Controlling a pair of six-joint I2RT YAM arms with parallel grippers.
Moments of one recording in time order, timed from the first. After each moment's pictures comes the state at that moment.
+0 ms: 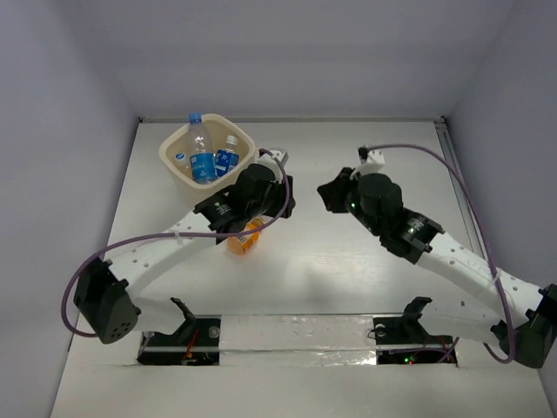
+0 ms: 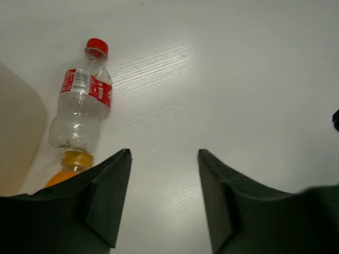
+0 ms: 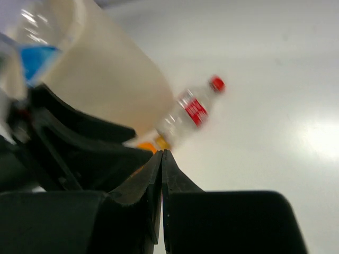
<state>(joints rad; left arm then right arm) -0.79 1.28 1.09 -0.34 -0.13 -0.43 0.81 1.09 1.06 -0.19 0.34 0.61</state>
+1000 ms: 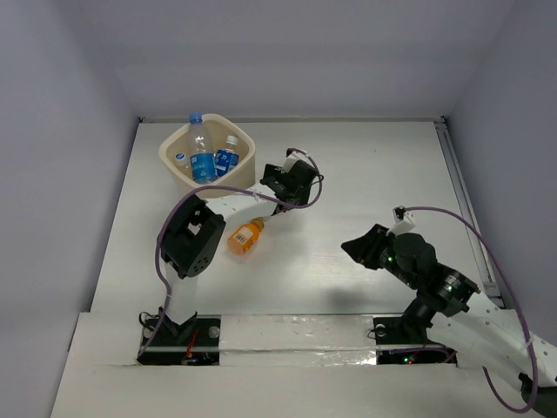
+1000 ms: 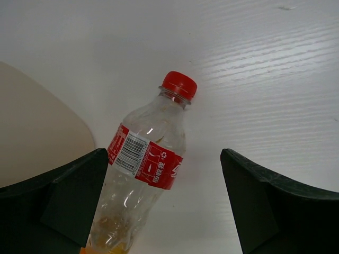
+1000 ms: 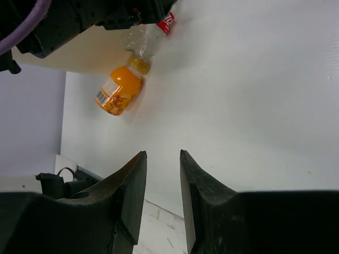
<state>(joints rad) -0.79 1.92 1.38 -0.34 -0.57 -0.38 0.80 0.49 0.49 -0.41 0.21 0.95</state>
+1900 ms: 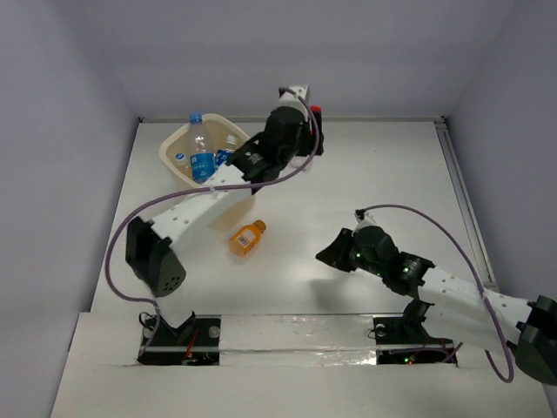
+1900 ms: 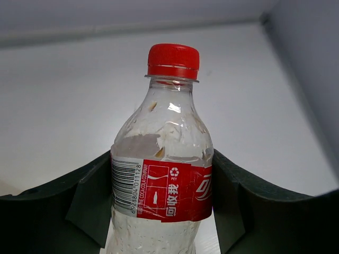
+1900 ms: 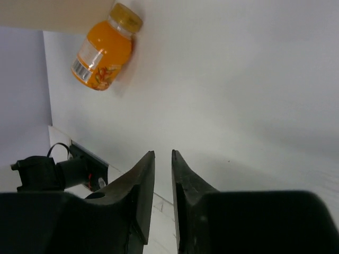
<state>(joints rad) -0.78 1.75 1.65 -0.33 -0.31 -0.41 0.84 0.83 0.43 -0.13 0.04 1.04</state>
